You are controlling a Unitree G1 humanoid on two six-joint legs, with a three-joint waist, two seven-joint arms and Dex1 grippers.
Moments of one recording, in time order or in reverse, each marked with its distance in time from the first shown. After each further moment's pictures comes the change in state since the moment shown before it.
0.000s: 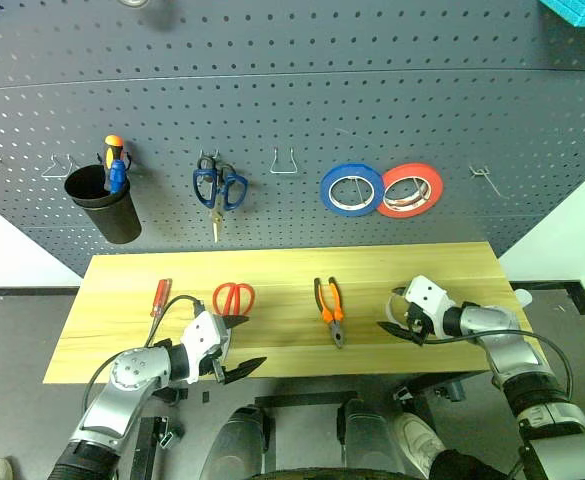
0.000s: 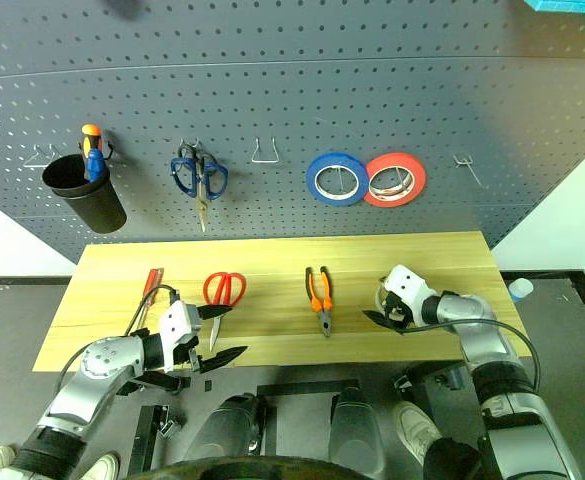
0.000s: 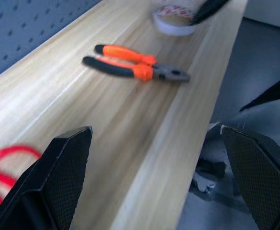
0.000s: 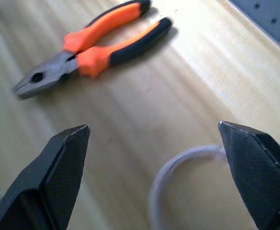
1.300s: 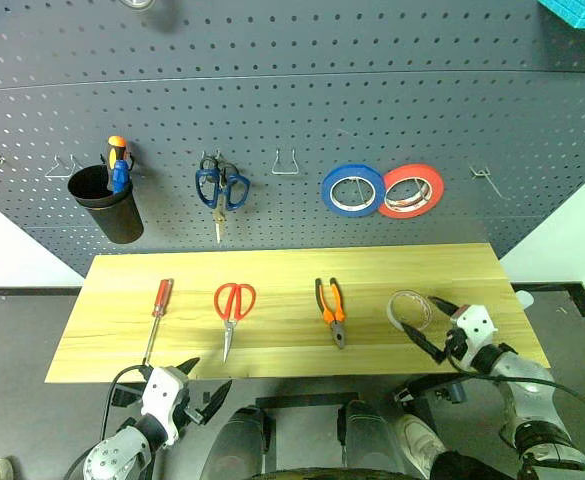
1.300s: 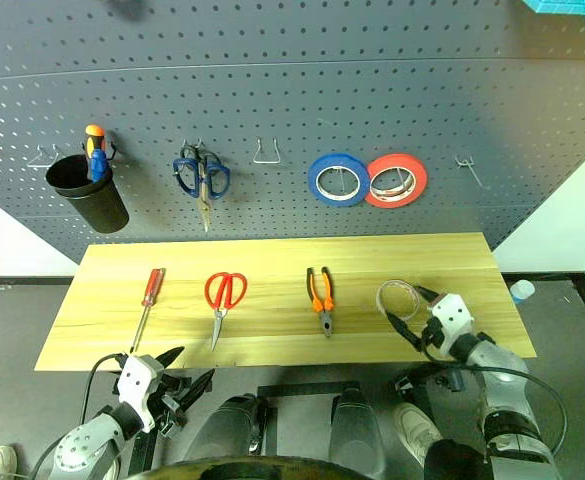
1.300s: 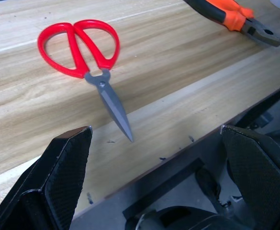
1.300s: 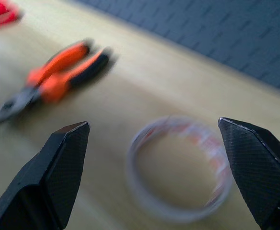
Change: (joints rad) left arm 0.388 -0.159 0.197 0.084 -0.021 -0.192 0.303; right arm 0.158 0.091 -0.257 0.420 0.226 -0.625 0.024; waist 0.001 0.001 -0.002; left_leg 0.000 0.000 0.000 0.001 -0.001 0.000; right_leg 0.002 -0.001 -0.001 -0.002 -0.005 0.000
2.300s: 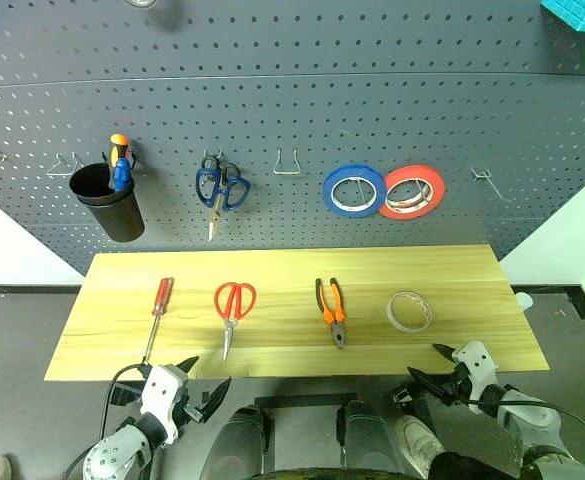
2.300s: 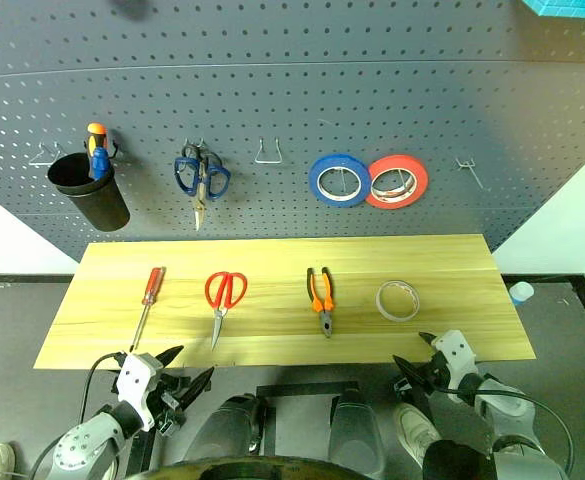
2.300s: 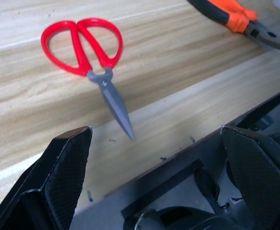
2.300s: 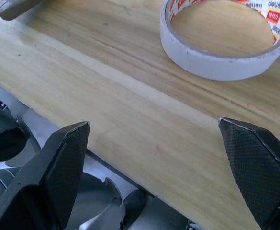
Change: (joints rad) left arm 0.000 0.001 0.003 0.004 -0.009 0.014 0.002; right arm -0.019 0.000 -0.044 0.320 -0.017 -0.055 0.045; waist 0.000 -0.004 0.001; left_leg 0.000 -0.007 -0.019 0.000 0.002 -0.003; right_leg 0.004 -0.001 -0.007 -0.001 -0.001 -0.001
